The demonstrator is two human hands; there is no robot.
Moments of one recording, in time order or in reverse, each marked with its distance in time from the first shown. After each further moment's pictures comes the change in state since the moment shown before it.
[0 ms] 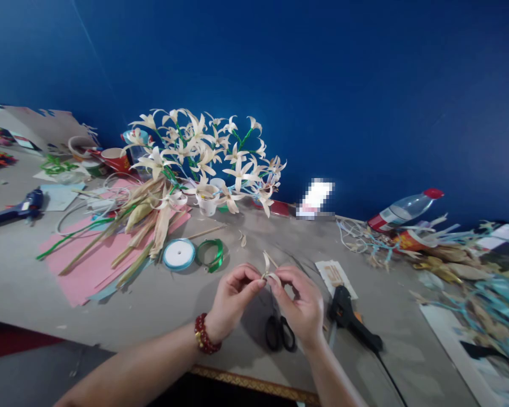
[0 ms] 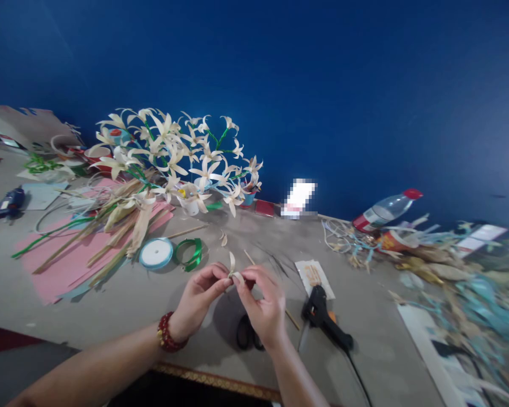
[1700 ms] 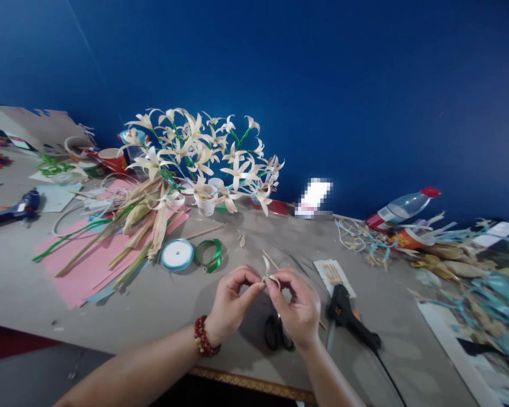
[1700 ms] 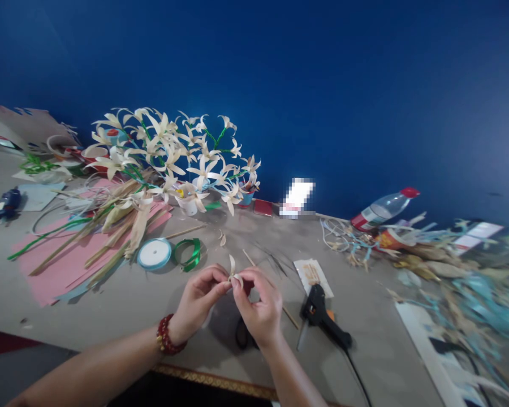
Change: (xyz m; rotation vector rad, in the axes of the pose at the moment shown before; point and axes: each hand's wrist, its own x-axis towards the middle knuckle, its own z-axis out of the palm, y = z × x) left_hand -0.002 -0.010 -0.006 0.223 -0.052 0.156; right_hand -0.003 -0.003 0.006 -0.006 0.048 -0.005
